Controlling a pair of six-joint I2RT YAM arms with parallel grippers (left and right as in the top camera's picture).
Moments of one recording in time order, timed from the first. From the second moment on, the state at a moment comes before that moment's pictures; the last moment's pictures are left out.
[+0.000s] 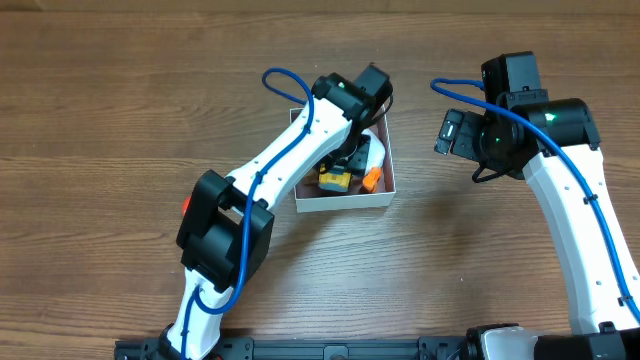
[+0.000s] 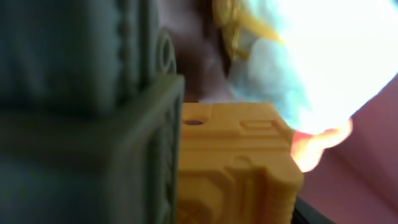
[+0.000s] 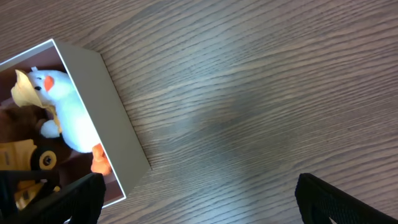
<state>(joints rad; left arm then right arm) -0.64 2.16 1.89 -1.26 -0.02 -0.46 0.15 1.50 1.49 -1.24 0.09 0.46</state>
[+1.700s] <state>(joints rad) -0.61 2.15 2.34 -1.68 -0.01 0.31 0.15 1.50 1.49 -1.24 0.09 0.46</state>
